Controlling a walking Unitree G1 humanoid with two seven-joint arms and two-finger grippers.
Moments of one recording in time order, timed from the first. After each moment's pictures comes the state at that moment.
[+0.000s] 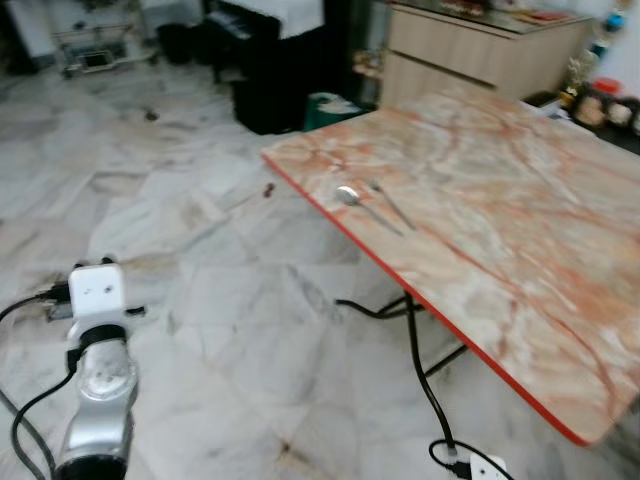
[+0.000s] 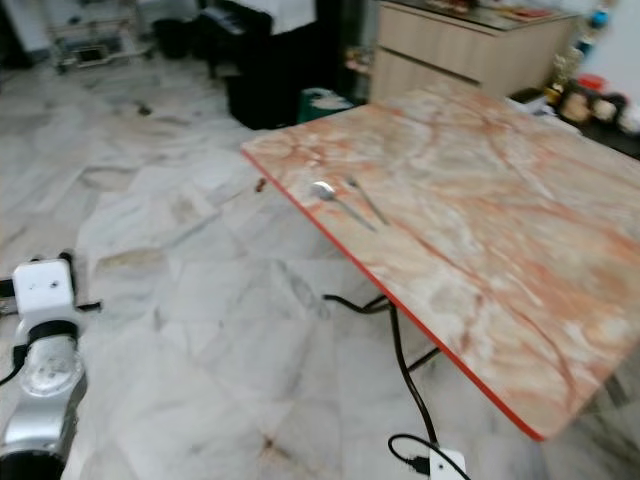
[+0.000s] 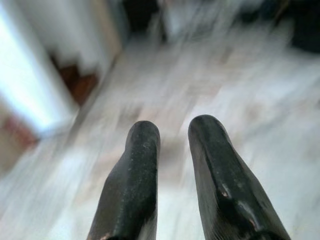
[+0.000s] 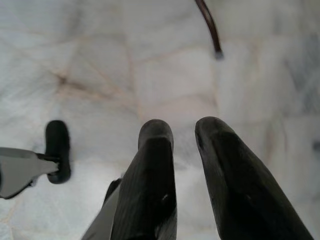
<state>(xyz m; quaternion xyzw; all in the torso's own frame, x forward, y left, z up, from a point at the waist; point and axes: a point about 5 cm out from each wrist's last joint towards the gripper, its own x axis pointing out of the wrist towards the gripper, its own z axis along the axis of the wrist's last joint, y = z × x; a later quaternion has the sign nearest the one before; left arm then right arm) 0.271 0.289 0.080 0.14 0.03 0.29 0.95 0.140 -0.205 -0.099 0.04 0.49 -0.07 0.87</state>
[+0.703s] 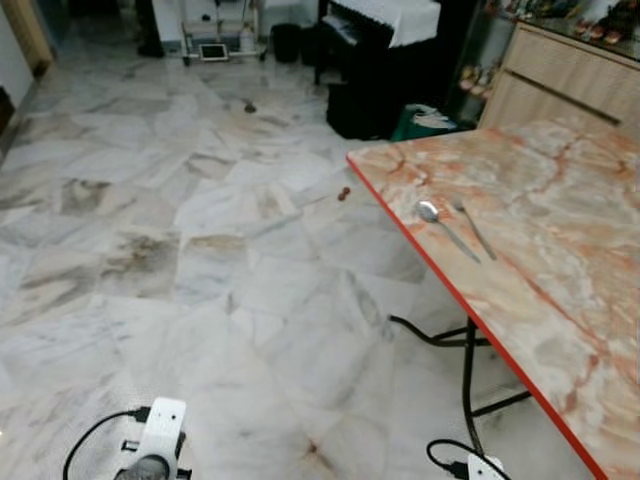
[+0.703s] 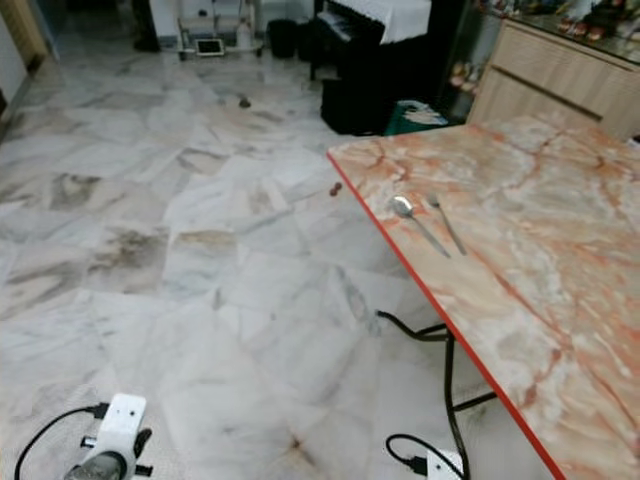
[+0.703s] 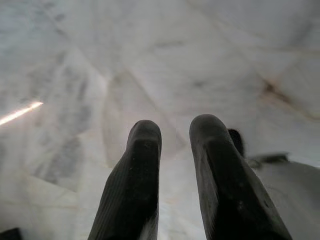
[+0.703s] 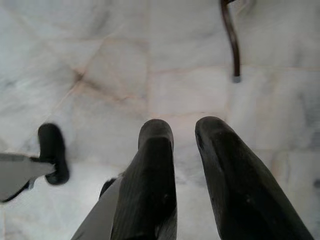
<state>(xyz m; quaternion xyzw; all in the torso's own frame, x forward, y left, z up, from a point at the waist) 0.204 0.234 -0.060 0.12 0.40 0.03 0.91 0.139 -0.206 -0.099 0.05 0.49 -0.09 0.87</state>
